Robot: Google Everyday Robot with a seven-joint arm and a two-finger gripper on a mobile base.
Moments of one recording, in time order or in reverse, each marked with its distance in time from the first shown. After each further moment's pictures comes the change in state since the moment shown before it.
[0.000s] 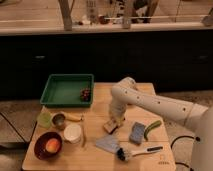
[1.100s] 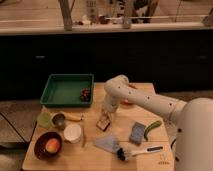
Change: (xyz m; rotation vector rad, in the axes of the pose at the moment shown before) arm -0.025 -0.037 0.024 0.000 -0.095 -0.174
